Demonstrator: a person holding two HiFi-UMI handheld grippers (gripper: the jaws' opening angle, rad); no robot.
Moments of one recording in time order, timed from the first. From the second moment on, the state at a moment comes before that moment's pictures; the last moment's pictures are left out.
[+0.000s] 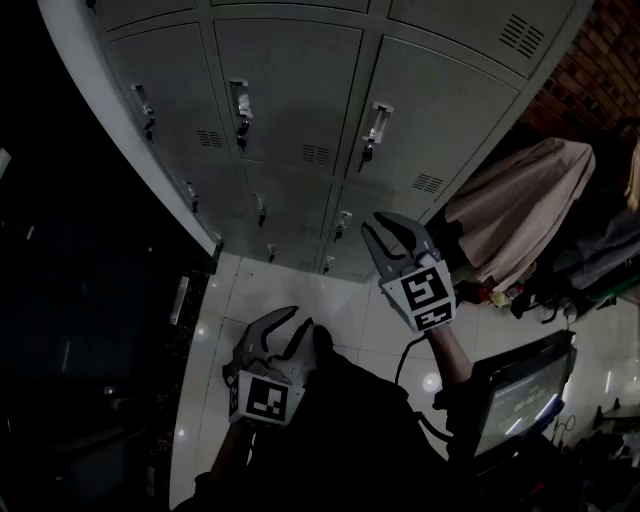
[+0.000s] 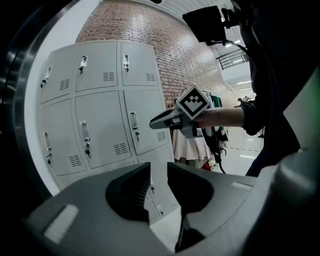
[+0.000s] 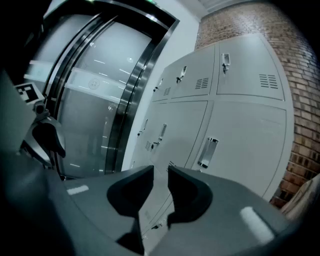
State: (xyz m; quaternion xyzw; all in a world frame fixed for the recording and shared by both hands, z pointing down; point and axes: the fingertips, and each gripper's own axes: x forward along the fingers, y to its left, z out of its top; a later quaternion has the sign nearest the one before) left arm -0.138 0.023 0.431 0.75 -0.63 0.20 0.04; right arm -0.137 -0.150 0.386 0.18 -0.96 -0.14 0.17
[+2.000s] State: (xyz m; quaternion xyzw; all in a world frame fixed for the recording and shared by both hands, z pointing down) left arm -0.184 -0.089 0.435 0.77 -0.60 0.22 0.05; right arm -0.206 -0.309 0.369 0.29 -0.95 -0.09 0.11
